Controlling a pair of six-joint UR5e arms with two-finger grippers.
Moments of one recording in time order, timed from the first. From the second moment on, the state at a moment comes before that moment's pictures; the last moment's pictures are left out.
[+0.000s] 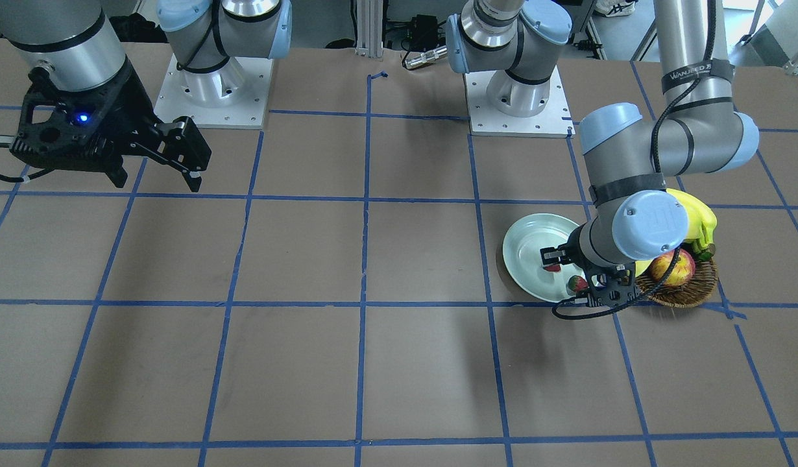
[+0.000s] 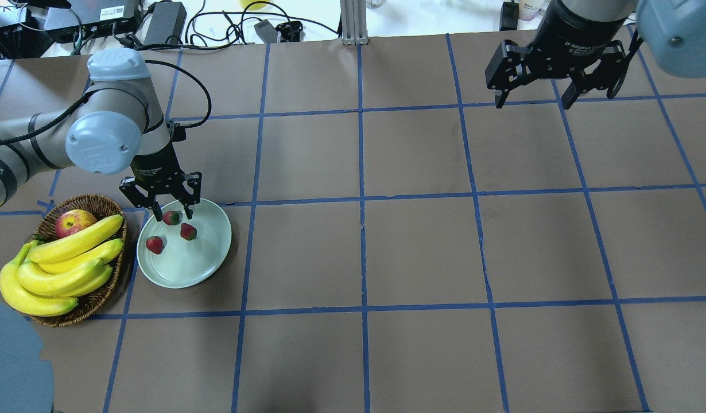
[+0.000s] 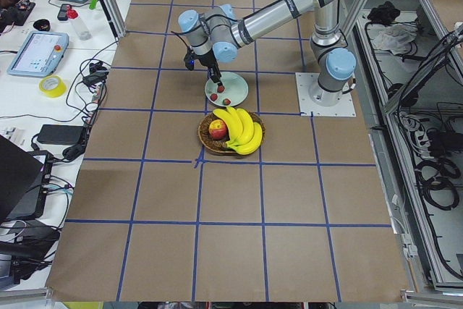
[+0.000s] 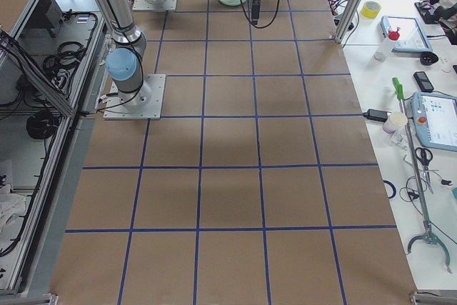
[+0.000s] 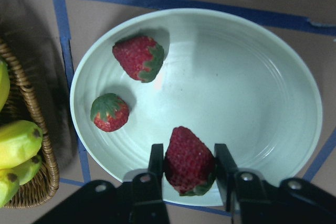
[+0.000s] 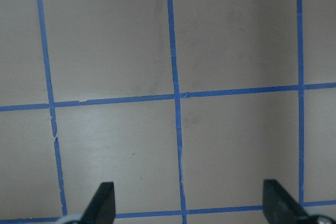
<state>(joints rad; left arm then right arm) -1.40 -1.90 -1.77 -1.35 1.74 -0.01 1.55 -1.53 1.51 -1.60 -1.55 0.04</state>
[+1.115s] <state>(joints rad) -1.50 -1.70 -1.51 -1.43 1.68 -0.02 1.55 -1.52 1.51 -1.61 -1.55 0.04</state>
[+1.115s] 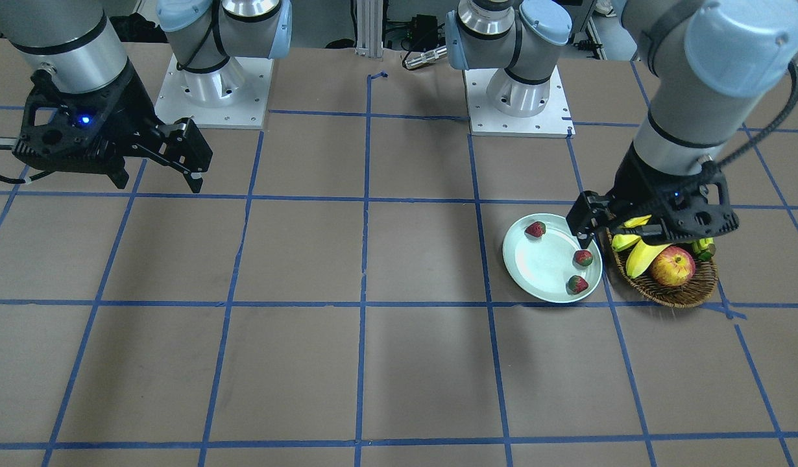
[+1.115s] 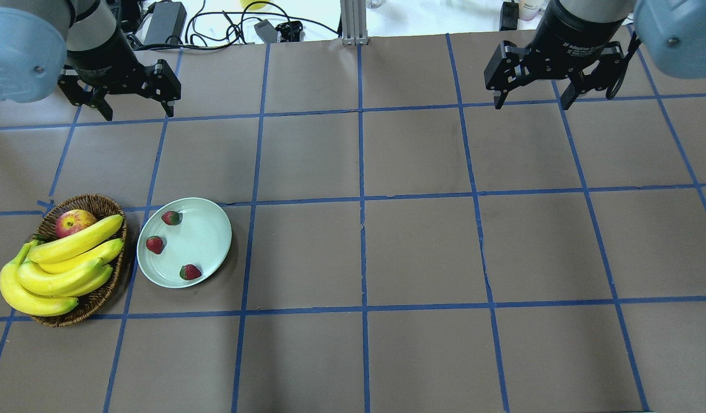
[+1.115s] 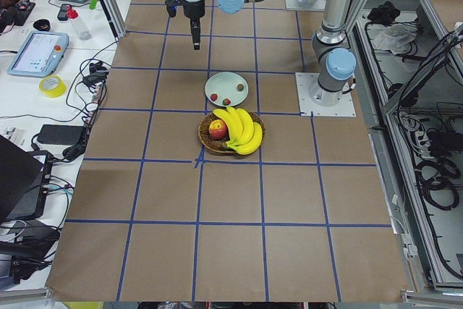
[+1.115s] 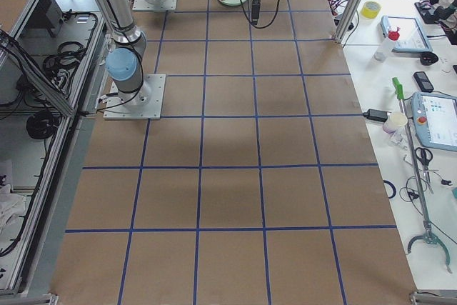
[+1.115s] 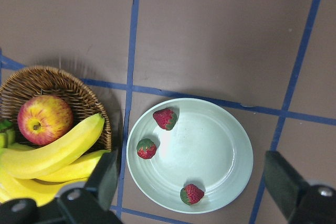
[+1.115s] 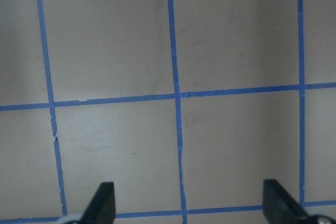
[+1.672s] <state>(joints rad) -1.57 -1.64 -1.49 -1.55 1.55 -0.01 1.55 -1.52 1.51 -1.61 -1.55 0.04</state>
